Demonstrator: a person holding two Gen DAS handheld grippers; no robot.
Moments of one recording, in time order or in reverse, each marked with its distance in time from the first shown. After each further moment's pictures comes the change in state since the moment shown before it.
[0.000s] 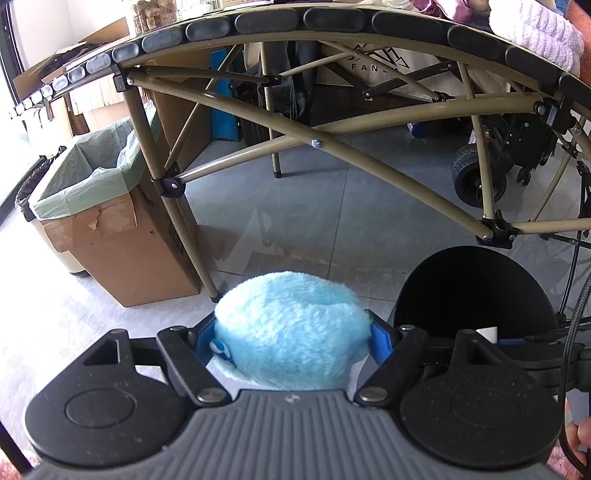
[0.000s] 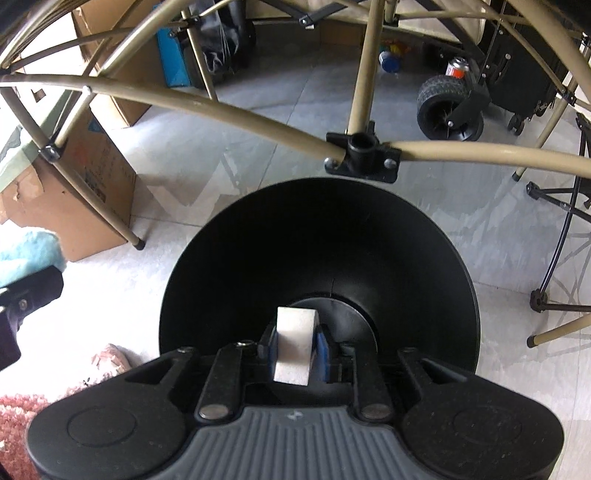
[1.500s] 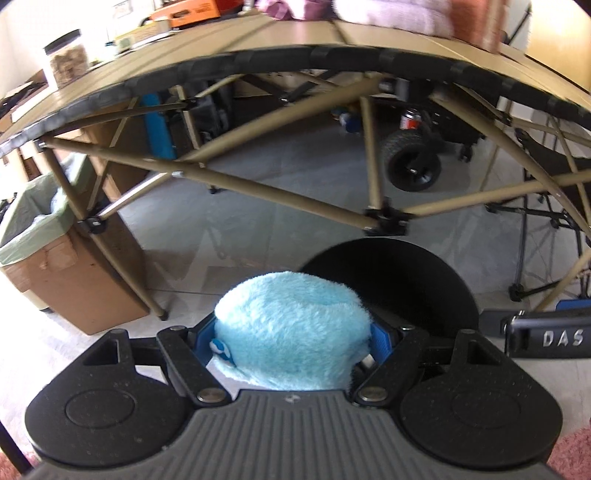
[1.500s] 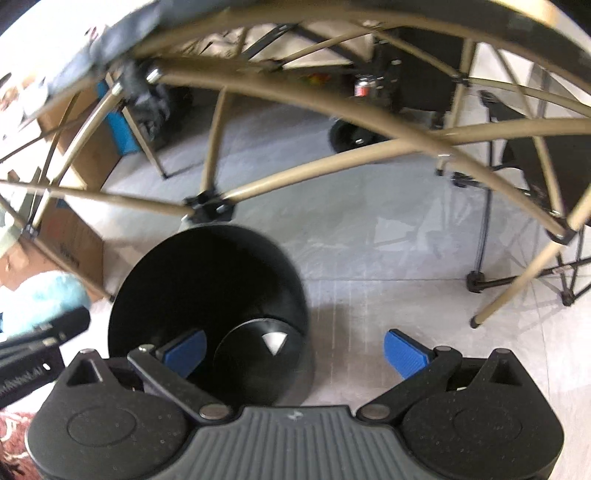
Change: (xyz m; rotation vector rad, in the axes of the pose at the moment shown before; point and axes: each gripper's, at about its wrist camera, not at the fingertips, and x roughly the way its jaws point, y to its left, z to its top) left arm -0.029 -0.096 -0.002 0.153 -0.018 -0.104; right arm -0.082 -0.107 -0.037 0.196 -0.153 -0.037
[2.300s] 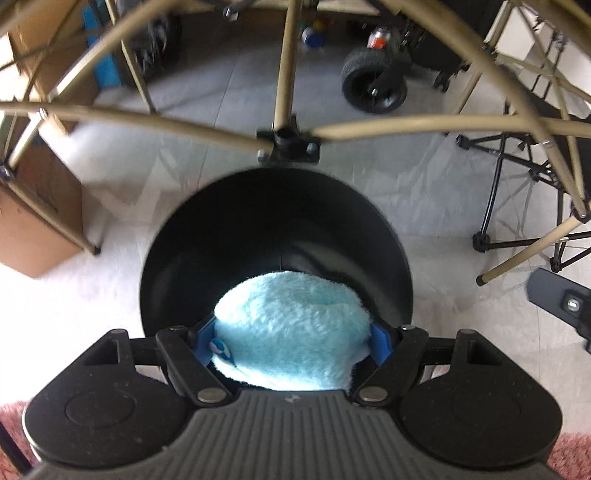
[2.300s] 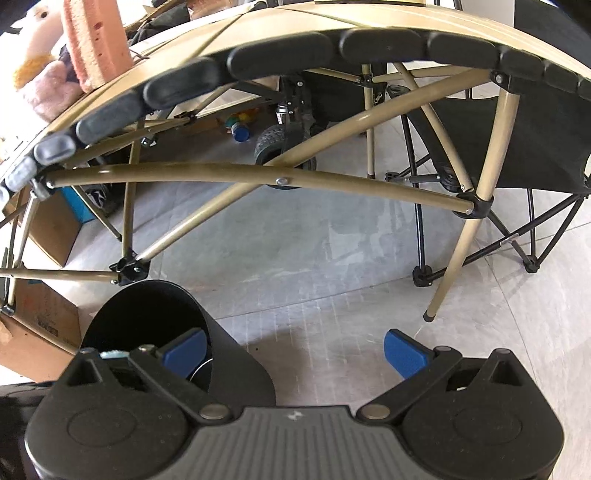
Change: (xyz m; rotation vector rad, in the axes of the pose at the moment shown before) left arm 0.060 -0.074 0.011 -0.038 0.314 -0.097; right arm -0.028 -0.082 -0.007 0.196 -0.092 -0.057
